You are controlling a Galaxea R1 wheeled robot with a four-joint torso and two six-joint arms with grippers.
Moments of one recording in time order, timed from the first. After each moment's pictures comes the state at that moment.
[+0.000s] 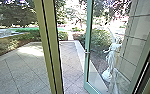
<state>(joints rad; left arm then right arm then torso) 1.56 3.04 -2.73 -0.01 -0.10 0.08 -1.56 3.08 -2.70 -0.07 0.02 0.24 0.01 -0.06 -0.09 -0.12</state>
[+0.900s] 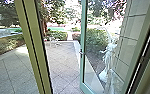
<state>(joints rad) 1.56 3.04 -2.73 -0.01 -0.10 0.08 -1.58 3.08 -2.71 -0.10 0.02 0.24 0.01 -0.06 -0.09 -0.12</state>
